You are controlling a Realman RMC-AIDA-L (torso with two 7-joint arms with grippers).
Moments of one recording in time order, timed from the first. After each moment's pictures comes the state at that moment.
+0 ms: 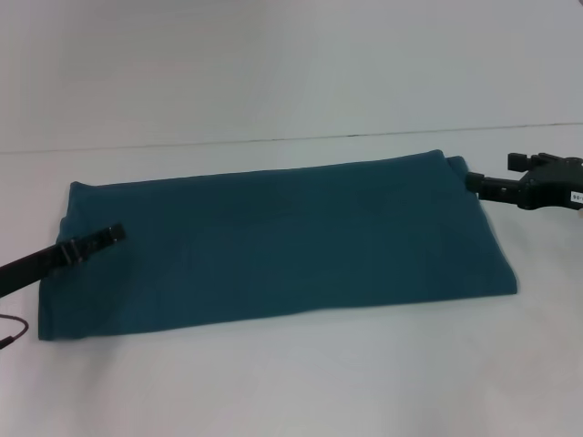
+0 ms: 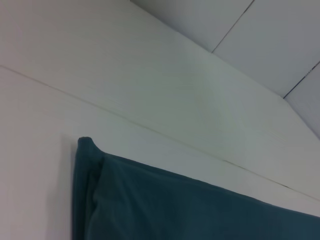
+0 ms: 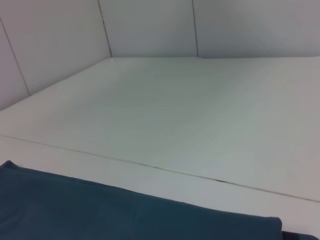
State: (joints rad) left arm -0.52 -2.16 0.52 0.68 2.06 1.02 -1.97; right arm 0.48 2.09 -0.65 -0.90 -2.05 -1.14 1.70
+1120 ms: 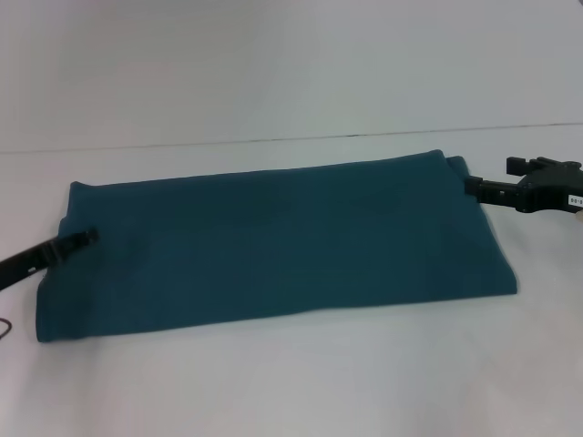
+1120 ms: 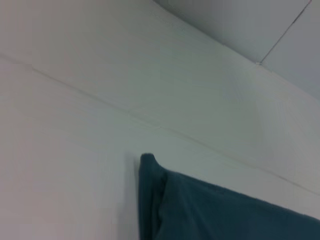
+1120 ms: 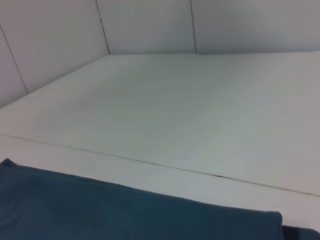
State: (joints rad) left arm -0.53 -2.16 0.52 0.65 2.06 0.87 -1.95; right arm 0.48 2.09 -0.65 -0.88 -2.05 -1.13 1.70
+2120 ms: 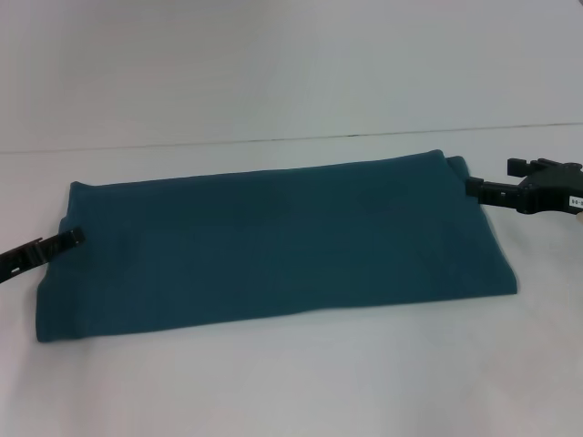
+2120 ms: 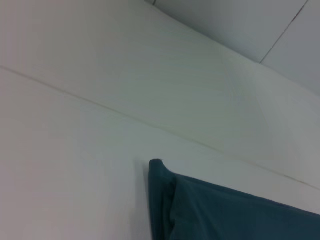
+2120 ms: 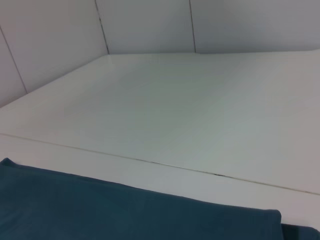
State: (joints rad) left arm -0.51 -2.15 0.52 0.70 2.09 0.90 -1.97; right arm 0.48 2.09 -0.65 -0.88 -2.05 -1.13 1.70
